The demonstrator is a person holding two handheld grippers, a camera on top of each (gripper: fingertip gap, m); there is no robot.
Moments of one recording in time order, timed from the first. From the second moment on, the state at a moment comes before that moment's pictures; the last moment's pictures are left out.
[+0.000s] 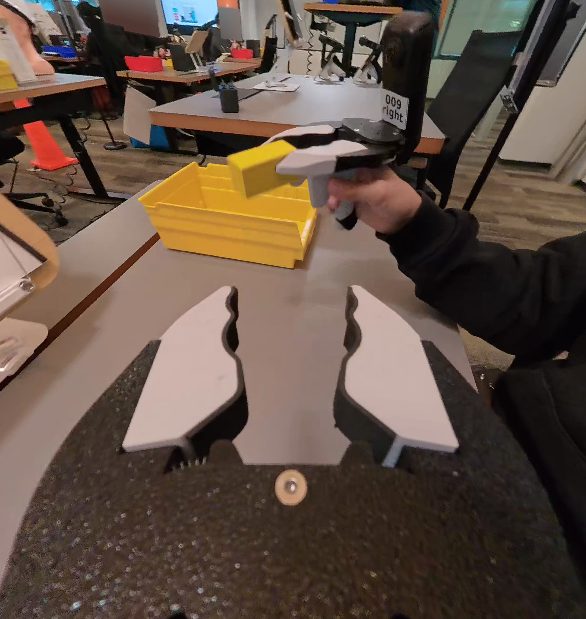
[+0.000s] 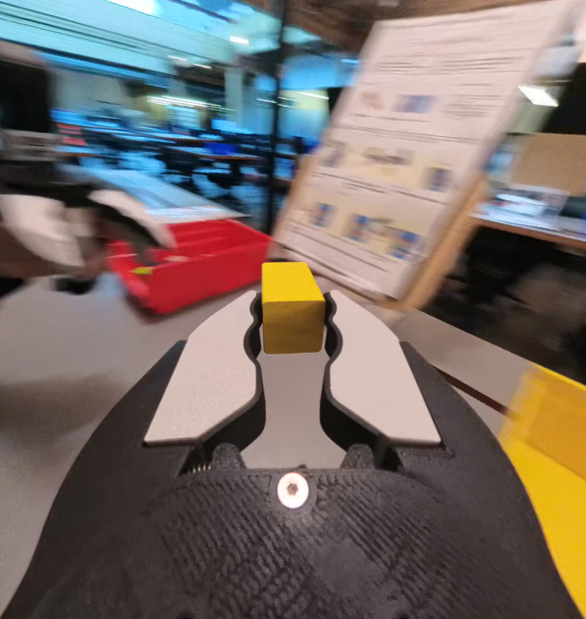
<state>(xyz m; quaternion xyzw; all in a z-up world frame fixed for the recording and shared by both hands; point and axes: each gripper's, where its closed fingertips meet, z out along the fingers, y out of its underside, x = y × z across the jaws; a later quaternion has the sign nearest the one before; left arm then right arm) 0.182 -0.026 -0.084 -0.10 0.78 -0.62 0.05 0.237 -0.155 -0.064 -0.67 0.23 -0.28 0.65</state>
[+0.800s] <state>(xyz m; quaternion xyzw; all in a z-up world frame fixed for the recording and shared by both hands) 0.250 0.148 -0.115 -0.40 0.70 -0.56 0.20 0.296 -0.404 -0.195 -0.60 0.54 -0.47 0.36</state>
